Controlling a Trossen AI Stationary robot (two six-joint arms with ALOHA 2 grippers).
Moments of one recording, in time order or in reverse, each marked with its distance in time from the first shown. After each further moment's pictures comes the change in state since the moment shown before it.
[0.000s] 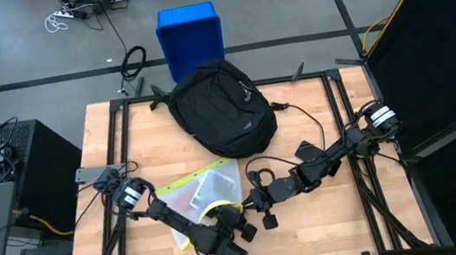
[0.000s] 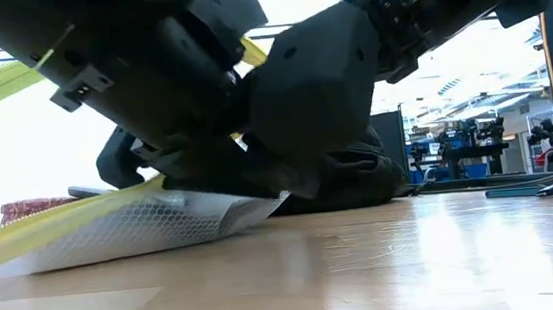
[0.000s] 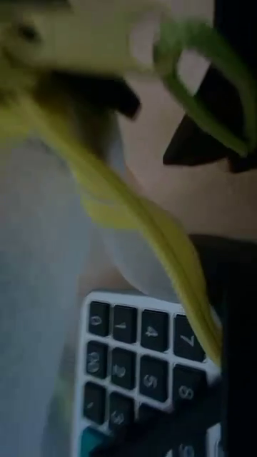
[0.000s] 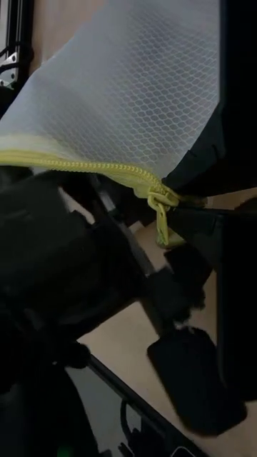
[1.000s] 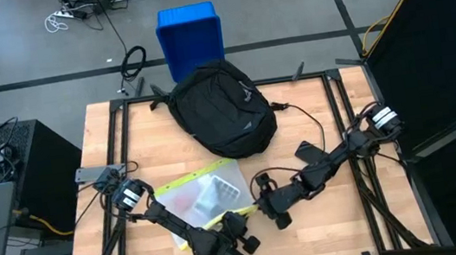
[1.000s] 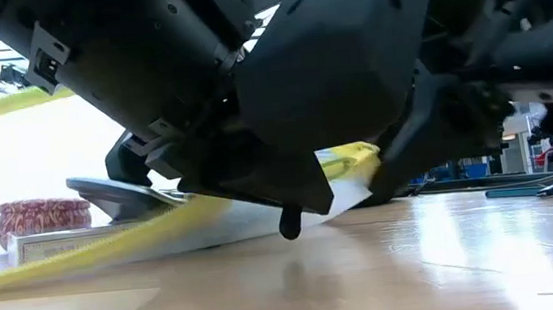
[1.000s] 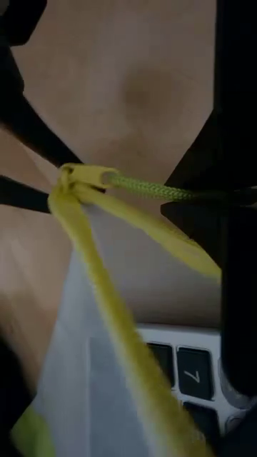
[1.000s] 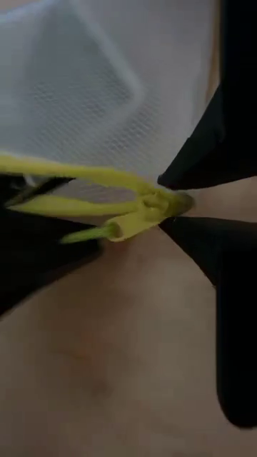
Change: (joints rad) left arm -0.032 0.000 0.010 0.162 0.092 0.215; right arm 0.054 -0.004 0.001 -0.381 0.082 -0.193
